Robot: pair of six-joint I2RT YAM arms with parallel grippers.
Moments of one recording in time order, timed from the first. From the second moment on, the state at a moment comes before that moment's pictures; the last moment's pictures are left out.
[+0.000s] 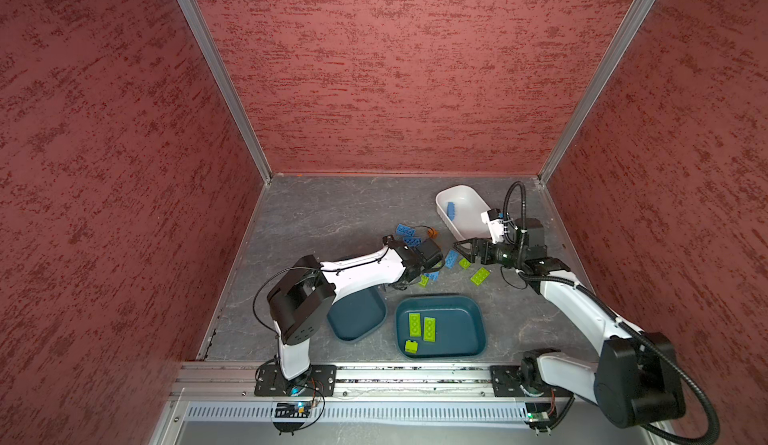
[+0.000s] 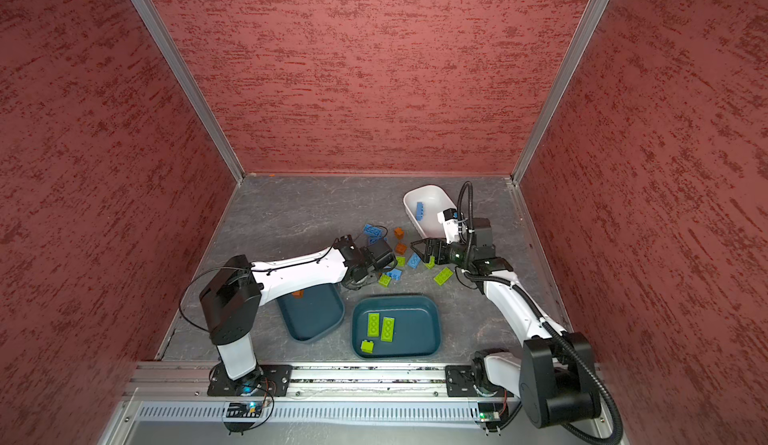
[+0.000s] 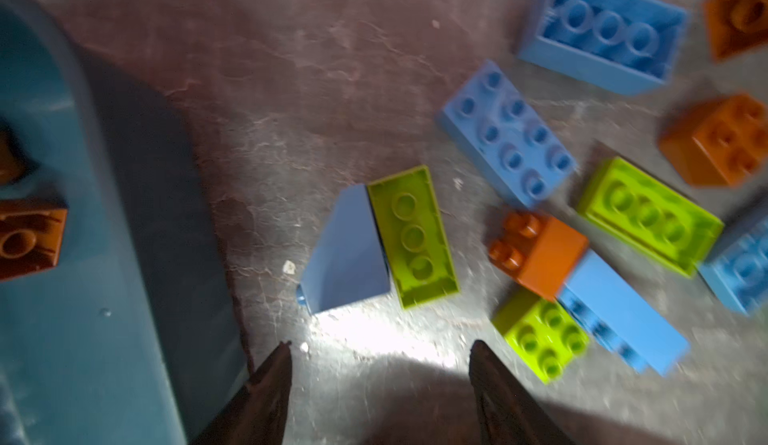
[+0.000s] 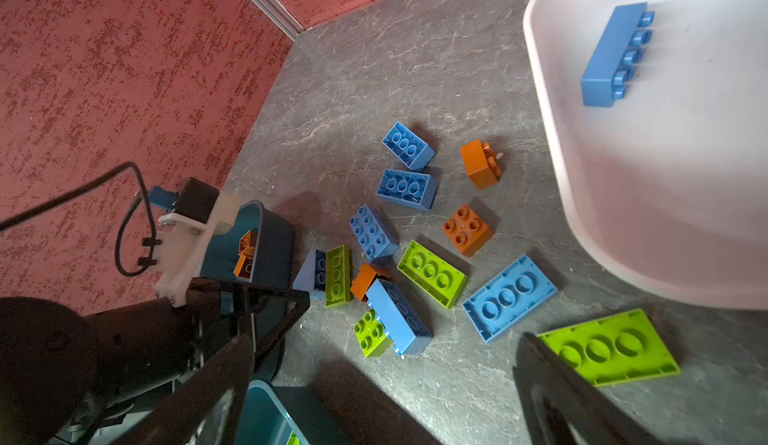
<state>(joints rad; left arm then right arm) -0.95 1.84 1.34 -0.94 -0.39 -1.31 0.12 1.20 0.69 -0.11 -0.71 0.30</state>
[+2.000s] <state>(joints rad) -0.88 1.86 1.22 -0.79 -0.36 -1.29 0.12 1.24 0.69 -0.10 -0.72 0.30</state>
